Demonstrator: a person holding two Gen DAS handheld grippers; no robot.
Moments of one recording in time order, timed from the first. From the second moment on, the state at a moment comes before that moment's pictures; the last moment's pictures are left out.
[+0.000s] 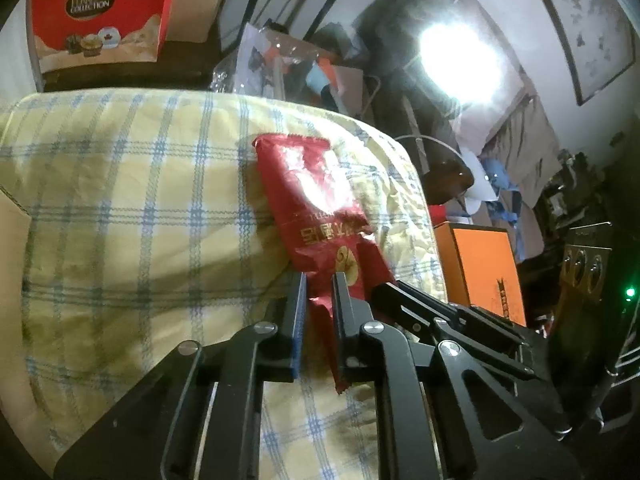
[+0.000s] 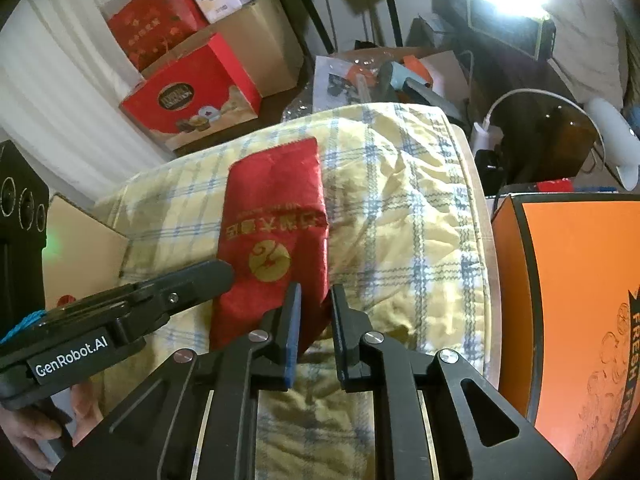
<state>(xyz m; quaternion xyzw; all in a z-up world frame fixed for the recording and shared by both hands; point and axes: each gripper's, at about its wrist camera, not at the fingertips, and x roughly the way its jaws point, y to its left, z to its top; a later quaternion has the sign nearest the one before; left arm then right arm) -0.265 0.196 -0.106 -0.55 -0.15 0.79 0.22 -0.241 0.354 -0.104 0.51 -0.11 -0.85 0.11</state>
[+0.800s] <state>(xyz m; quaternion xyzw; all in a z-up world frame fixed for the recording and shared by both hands) -0.217 0.131 -0.004 -0.46 -0.15 0.84 0.23 -0.189 0.289 -0.005 0.44 -0.07 -0.89 0.14</state>
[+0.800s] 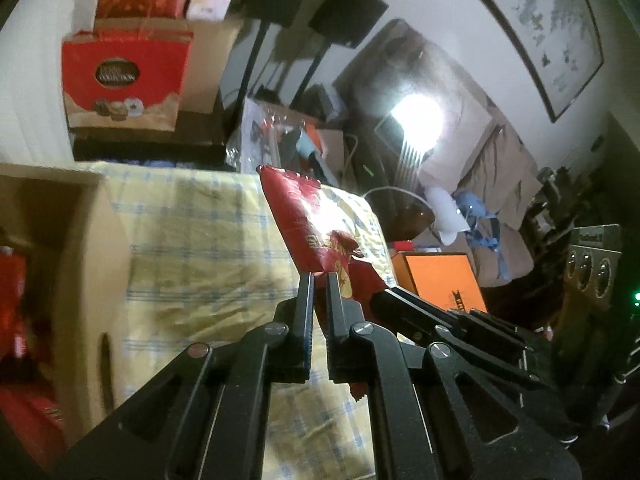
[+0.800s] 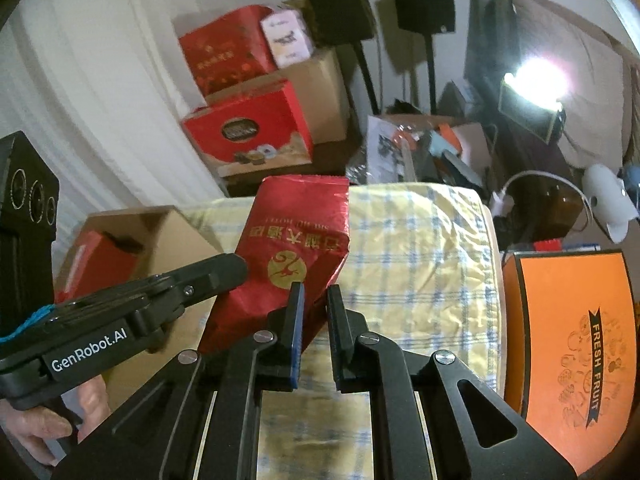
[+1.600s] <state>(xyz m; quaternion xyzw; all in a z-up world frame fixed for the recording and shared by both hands) -0.163 -0.026 0.030 -0.42 -0.18 0.87 0.17 -0.139 0.137 0.027 0.41 -0.01 -0.88 0.25</state>
